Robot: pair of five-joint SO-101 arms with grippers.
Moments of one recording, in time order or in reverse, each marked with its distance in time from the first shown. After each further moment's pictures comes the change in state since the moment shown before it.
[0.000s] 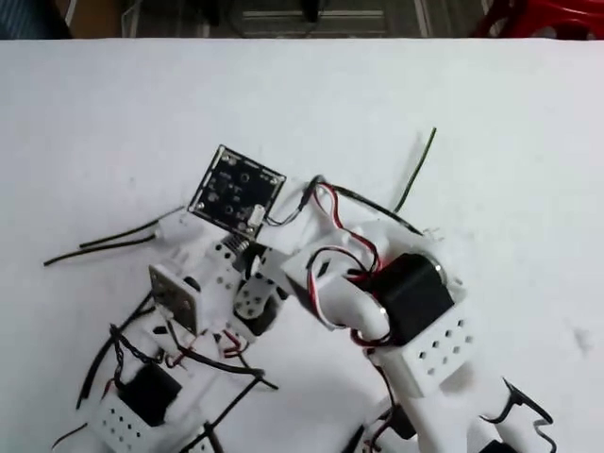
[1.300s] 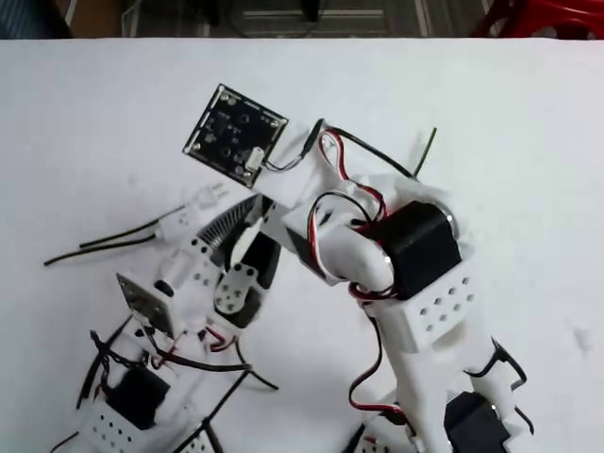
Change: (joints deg) left arm -4.1 -0.3 -1.0 -0.3 -0.2; right arm -0.3 11.9 -31.6 13.8 0.6
